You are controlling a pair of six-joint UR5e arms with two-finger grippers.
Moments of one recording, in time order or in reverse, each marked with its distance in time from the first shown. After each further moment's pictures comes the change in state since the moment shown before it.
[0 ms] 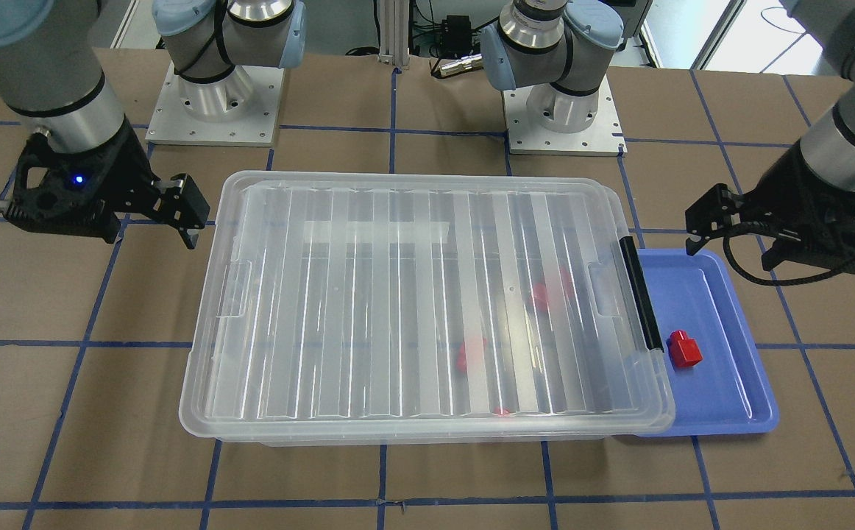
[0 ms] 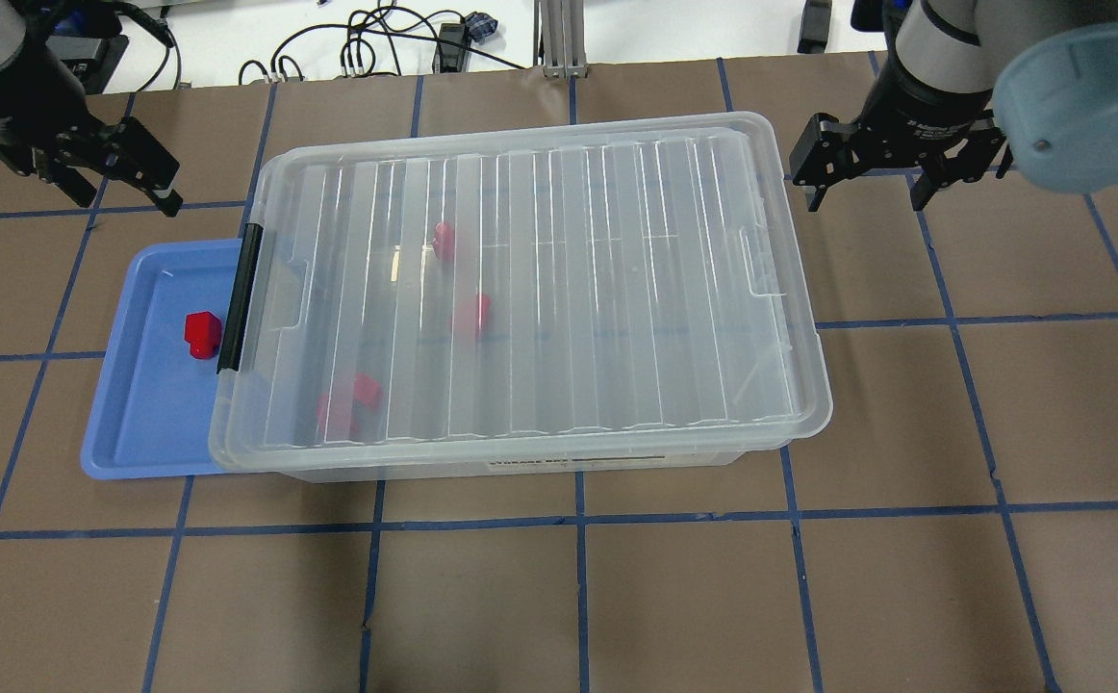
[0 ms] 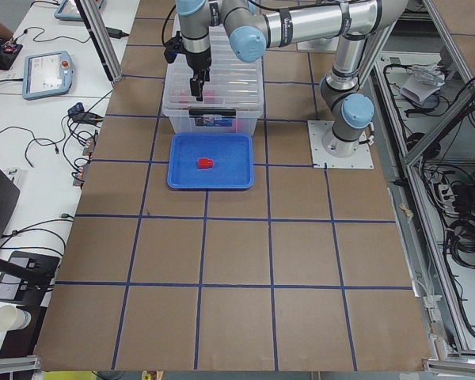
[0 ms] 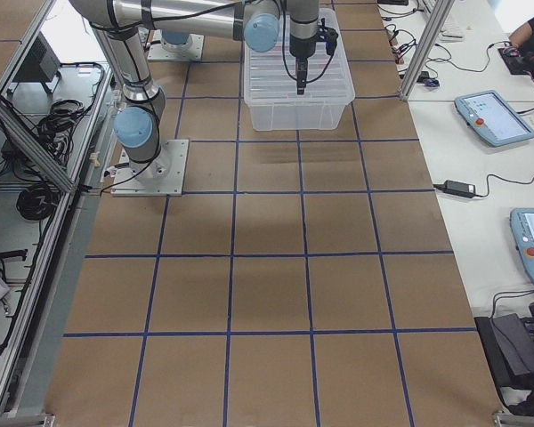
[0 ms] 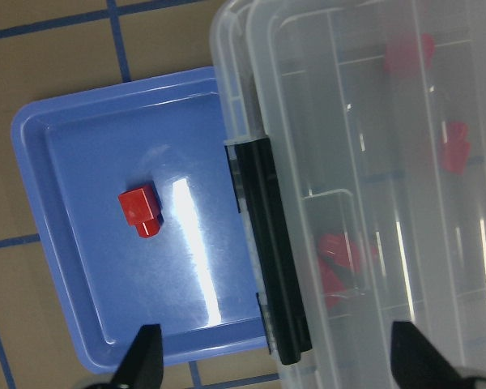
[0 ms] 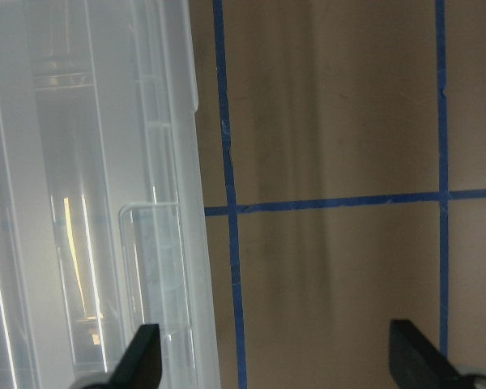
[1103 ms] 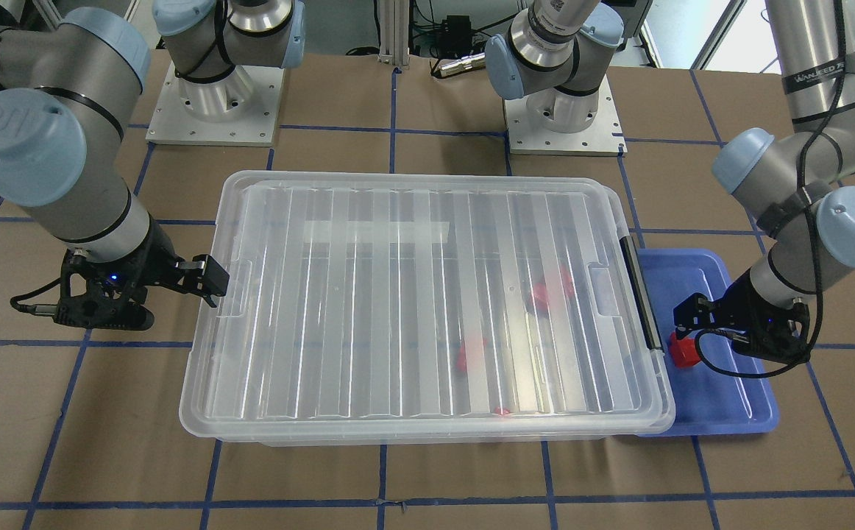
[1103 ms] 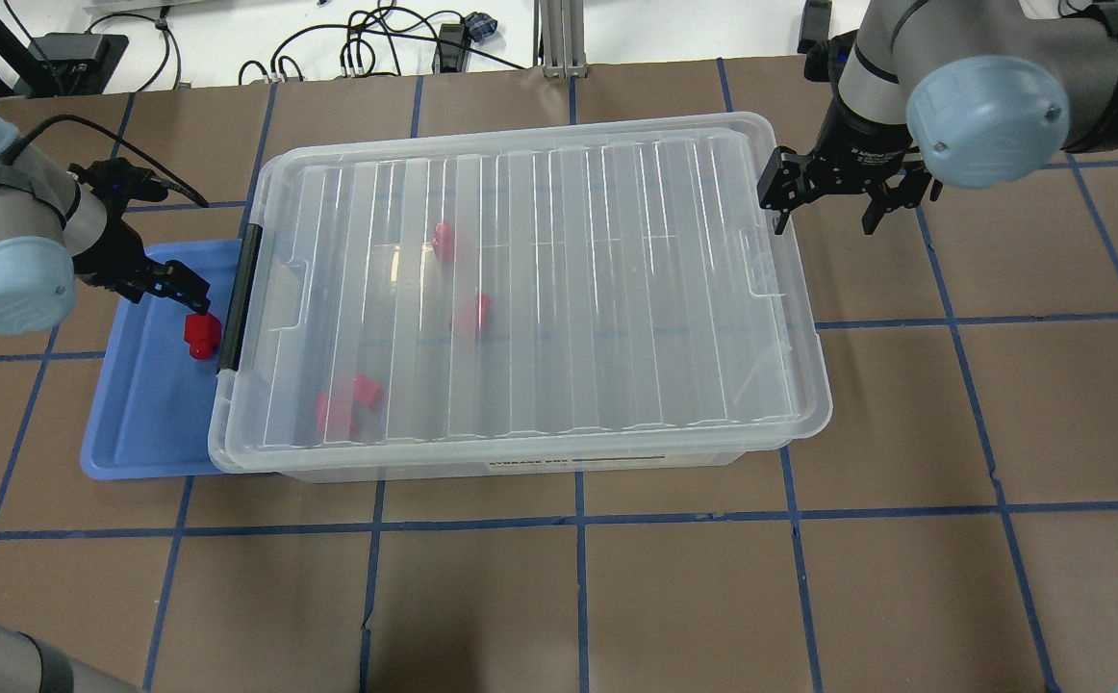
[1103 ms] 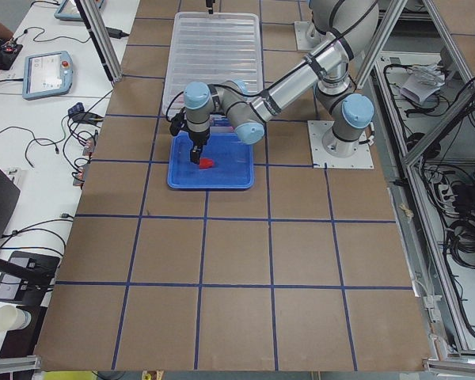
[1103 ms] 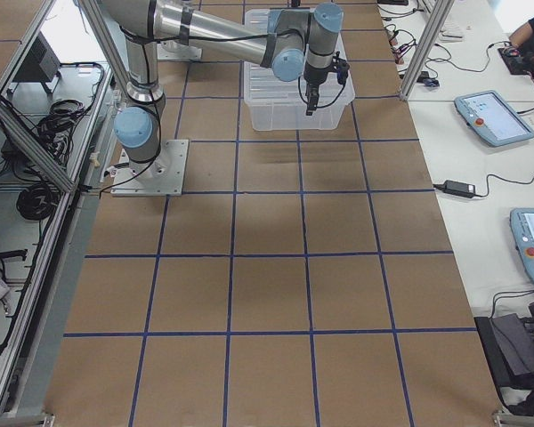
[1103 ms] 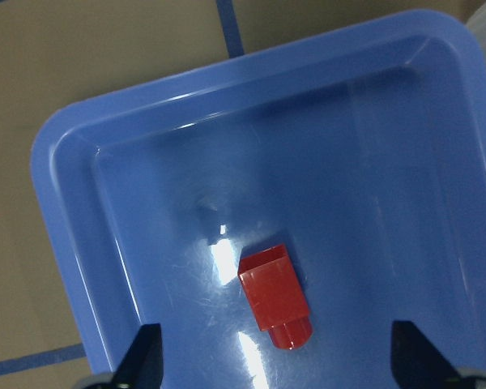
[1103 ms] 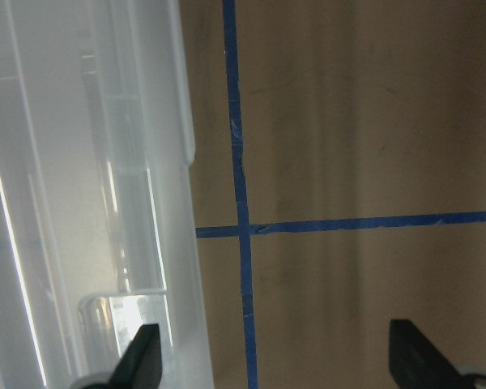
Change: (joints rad) left arm 0.115 -0.192 -0.357 0.614 -0.005 0.110; right arm 0.001 0.146 -0.010 -0.036 0.032 -0.004
